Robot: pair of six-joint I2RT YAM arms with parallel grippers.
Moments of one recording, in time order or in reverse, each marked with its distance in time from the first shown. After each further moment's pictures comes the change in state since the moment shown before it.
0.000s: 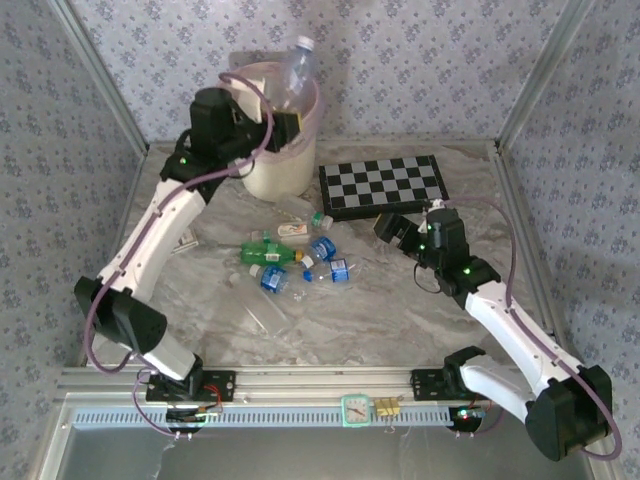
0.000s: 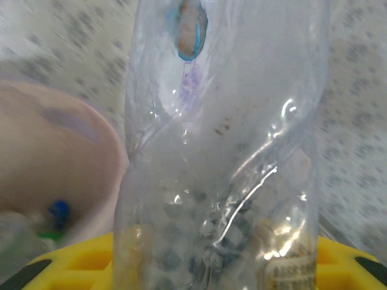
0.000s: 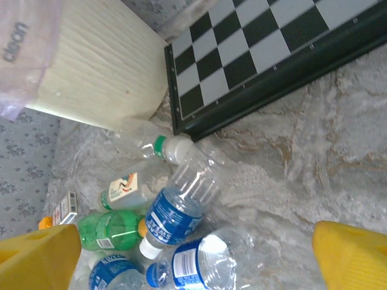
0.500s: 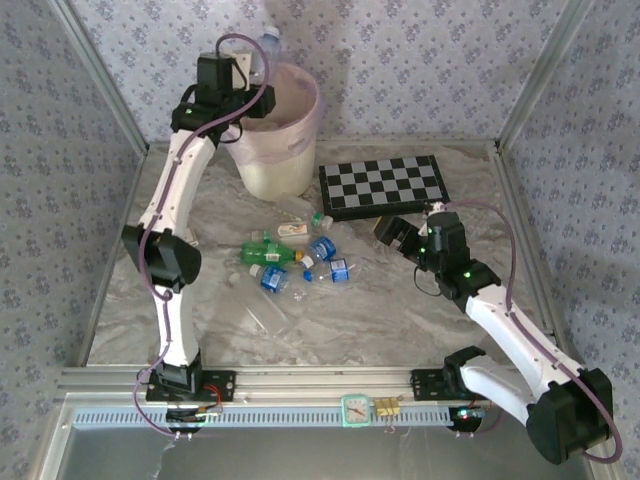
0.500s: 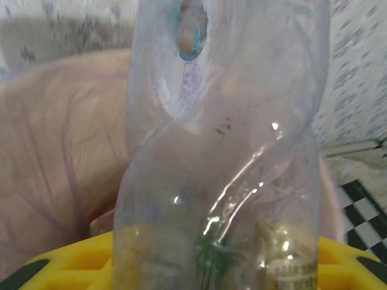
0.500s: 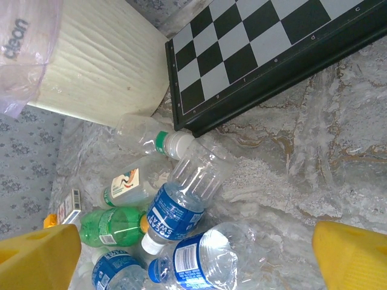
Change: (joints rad) left arm 0.131 0.489 0.608 -0.392 -0.170 0.078; right arm 0.000 -0.019 -0.024 0.019 -0.010 0.010
